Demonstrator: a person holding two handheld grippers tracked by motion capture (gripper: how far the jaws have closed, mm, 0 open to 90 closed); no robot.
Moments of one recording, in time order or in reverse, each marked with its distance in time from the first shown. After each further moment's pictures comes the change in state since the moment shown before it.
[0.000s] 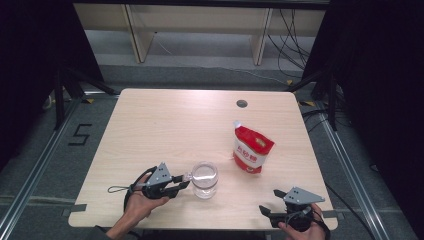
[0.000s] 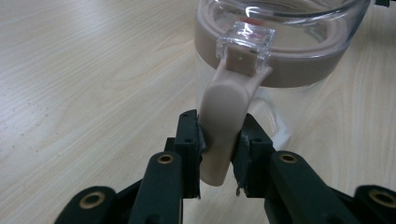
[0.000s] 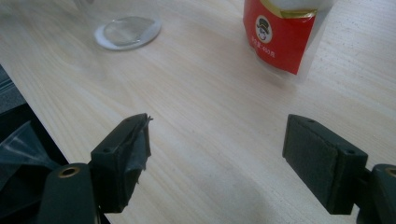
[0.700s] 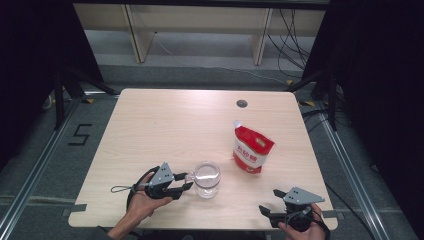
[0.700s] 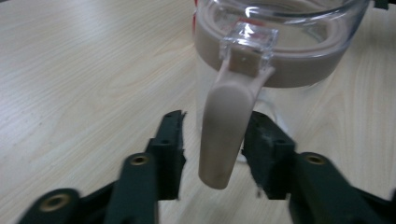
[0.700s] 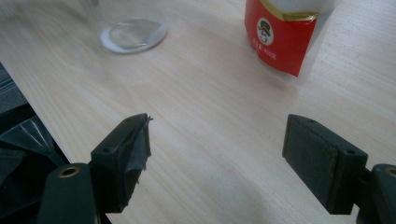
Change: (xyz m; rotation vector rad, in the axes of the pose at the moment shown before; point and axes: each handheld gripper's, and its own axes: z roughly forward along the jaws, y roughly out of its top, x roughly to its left) left arm -0.001 0.001 0.002 0.007 -0.005 -0.013; right arm 0.002 0.001 -0.002 -0.005 -0.018 0.006
